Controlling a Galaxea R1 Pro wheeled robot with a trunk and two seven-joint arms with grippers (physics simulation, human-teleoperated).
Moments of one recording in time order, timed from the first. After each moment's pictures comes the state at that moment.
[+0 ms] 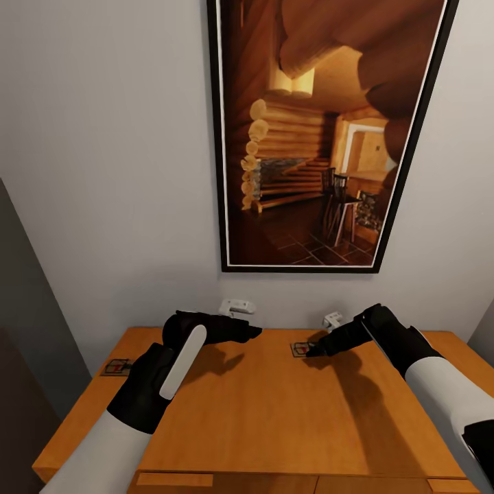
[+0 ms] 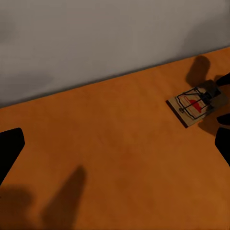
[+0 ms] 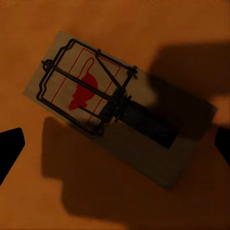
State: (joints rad) left arm -0.68 -0.09 -0.39 -1.37 0.44 1.04 0.07; right arm -0.94 -0.25 0.31 -0.65 0.20 0.77 0.99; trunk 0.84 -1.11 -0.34
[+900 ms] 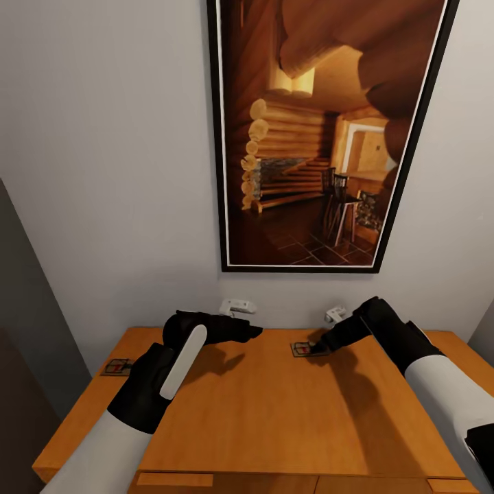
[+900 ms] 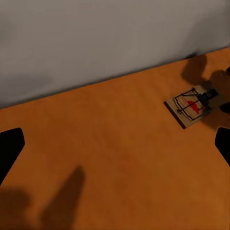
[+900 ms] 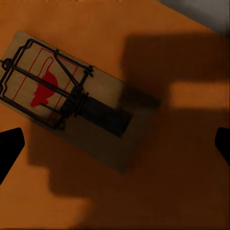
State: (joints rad) left arm -0.68 -0.10 -0.39 -1.38 0.44 1.04 0.07; right arm -0.94 -0.25 0.30 -0.75 0.30 0.88 0.94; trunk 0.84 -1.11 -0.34
